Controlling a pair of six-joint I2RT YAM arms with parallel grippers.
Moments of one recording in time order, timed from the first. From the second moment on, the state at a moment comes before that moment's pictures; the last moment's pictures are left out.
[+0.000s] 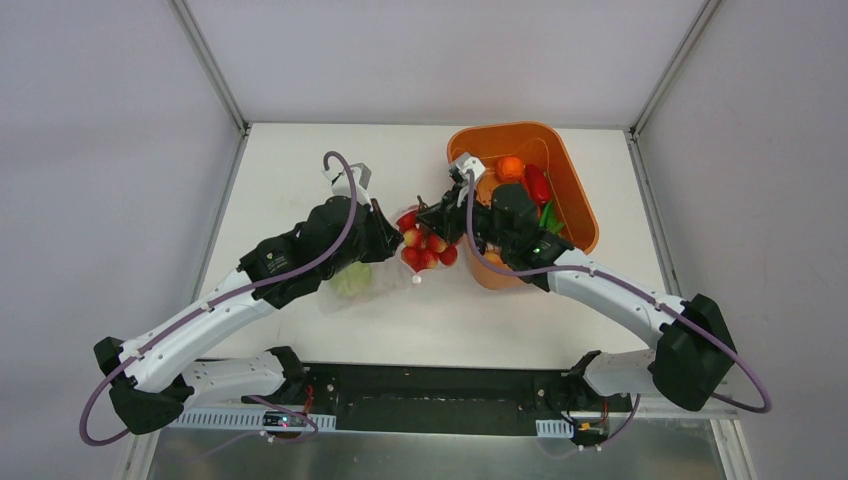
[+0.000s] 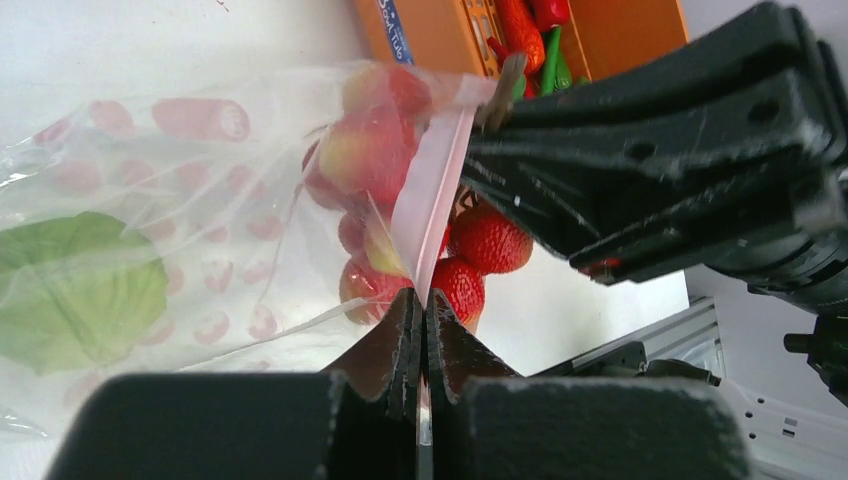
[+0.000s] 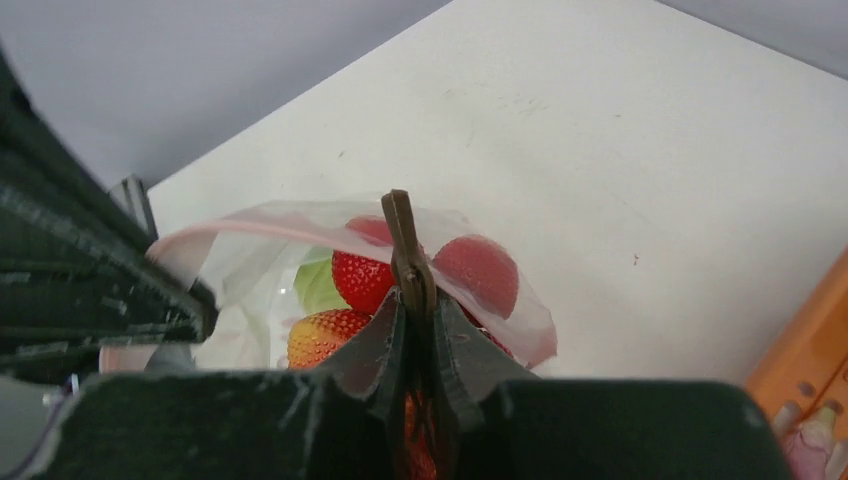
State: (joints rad) left arm -0.91 1.01 1.15 -0.63 -0.34 -0.79; right arm 0.78 1.30 0.91 0.25 -0.32 0.16
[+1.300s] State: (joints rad) left arm -0.91 0.92 1.16 -0.55 -0.29 -0.81; right arm 0.95 1.31 0.82 0.67 0.09 0.45
